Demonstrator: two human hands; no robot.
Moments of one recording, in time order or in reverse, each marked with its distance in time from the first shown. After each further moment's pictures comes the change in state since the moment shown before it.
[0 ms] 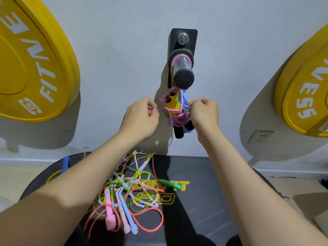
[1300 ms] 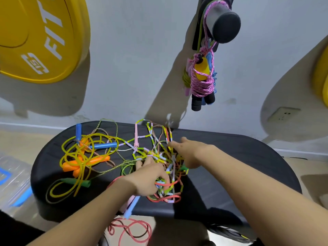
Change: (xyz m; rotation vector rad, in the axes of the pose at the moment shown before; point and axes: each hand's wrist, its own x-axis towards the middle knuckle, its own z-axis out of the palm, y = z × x) left_hand -0.176 -0.133 0.068 0.223 -1.095 0.016; right_hand -0.072 0.132 0.059 -1.428 -1.174 -0.230
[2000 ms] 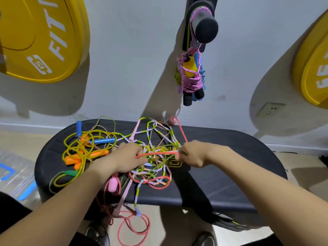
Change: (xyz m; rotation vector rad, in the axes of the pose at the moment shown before) left_hand -0.032 -0.023 -0.038 0.085 0.253 -0.270; right_hand -0.052 0.017 0.022 0.145 0.132 -0.101
